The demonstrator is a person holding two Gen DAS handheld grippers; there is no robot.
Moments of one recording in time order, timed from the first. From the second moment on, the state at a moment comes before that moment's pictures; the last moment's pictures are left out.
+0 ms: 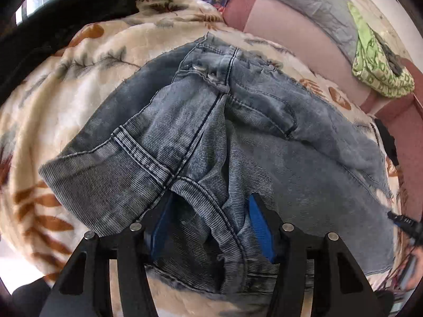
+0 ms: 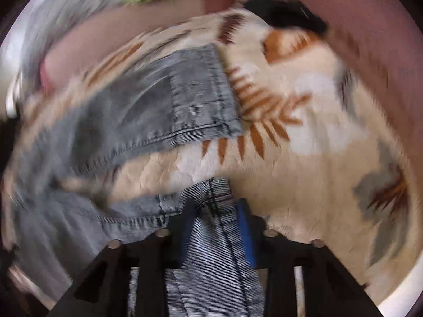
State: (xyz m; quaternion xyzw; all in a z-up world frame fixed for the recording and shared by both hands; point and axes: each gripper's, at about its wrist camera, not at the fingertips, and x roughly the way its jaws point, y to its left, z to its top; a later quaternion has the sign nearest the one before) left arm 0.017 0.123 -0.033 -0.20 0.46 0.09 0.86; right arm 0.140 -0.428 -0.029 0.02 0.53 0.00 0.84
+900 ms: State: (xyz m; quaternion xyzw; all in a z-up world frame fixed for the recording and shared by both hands) left arm 0.011 0.100 -0.036 -0.13 0.44 0.08 0.88; right arm 0.054 -0.432 -0.008 0.11 0.55 0.07 0.82
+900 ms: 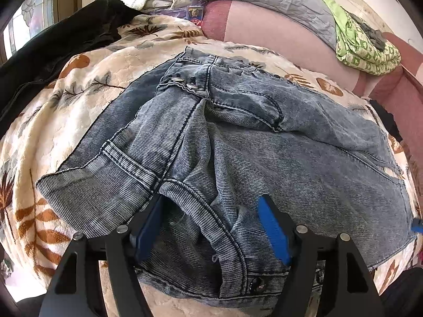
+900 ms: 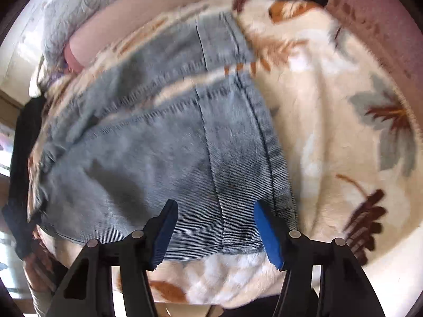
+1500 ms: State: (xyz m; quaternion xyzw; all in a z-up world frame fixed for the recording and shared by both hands) left arm 0.055 0.162 0.031 -0.19 0.40 0.08 0.89; right arm 0.110 -0.444 0.031 0.16 0.52 0.08 0.84
